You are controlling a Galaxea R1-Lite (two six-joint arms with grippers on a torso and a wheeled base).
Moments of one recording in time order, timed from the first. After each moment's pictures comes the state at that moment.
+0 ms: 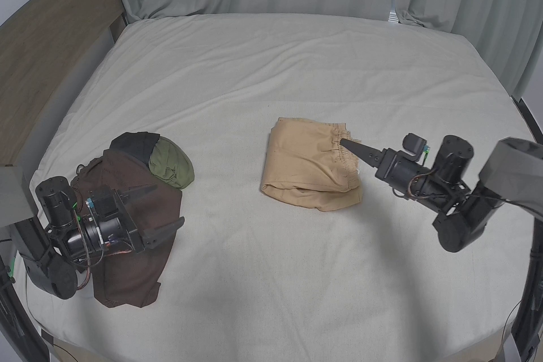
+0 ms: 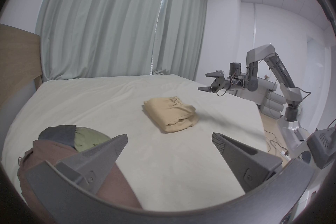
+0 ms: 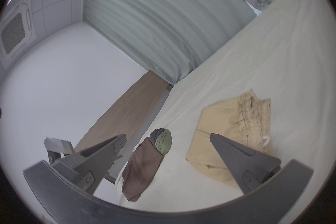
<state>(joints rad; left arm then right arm) -0.01 2.01 -0.33 -1.54 -0.79 0.18 0.28 2.22 -0.84 -1.49 0.54 0.68</state>
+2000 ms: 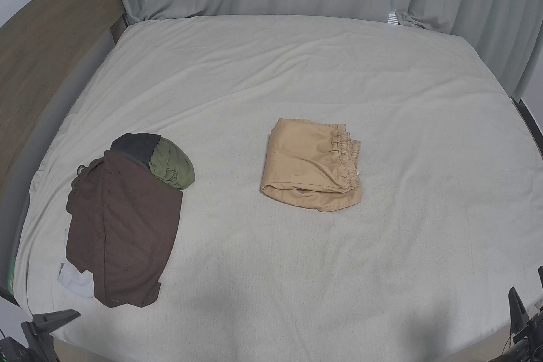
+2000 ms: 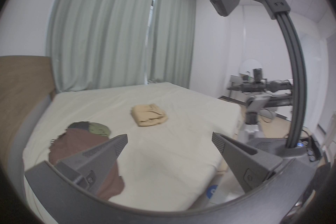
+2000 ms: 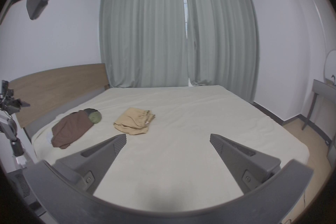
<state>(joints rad) -0.18 0.25 -0.02 -0.17 -0.58 0.15 -0.01 0.05 -0.02 -0.05 0.04 0.02</state>
